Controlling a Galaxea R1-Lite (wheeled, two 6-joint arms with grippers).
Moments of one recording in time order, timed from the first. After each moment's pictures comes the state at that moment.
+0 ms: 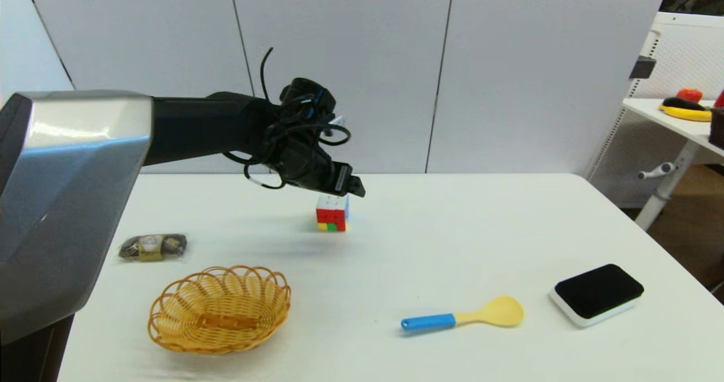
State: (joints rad) left arm -0.52 2.21 -1.96 0.55 -0.04 -0.07; right arm -0.01 0.00 0.00 0.00 0.00 -0.01
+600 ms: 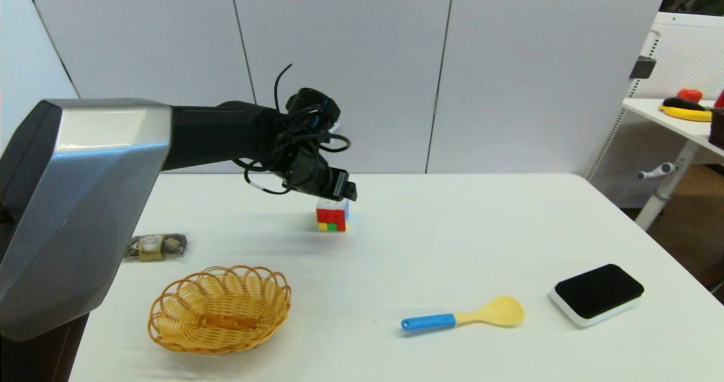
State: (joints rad) left arm -0.53 2.24 -1.96 0.54 0.08 -0.08; right arm -0.01 0.00 0.00 0.00 0.00 -0.01
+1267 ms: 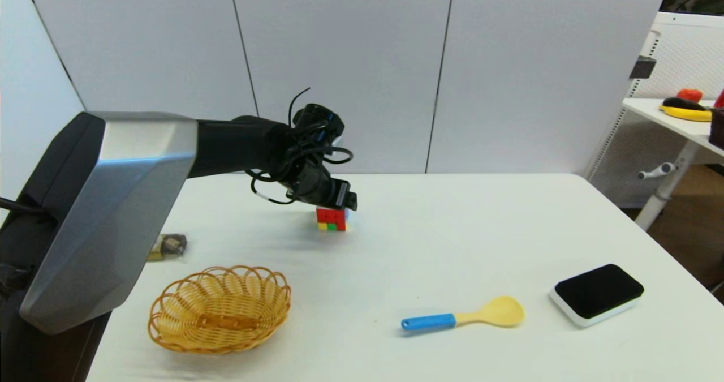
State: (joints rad) left arm -0.52 2.30 -1.96 0.53 0.08 -0.10; right arm -0.01 0.00 0.00 0.00 0.00 -0.01
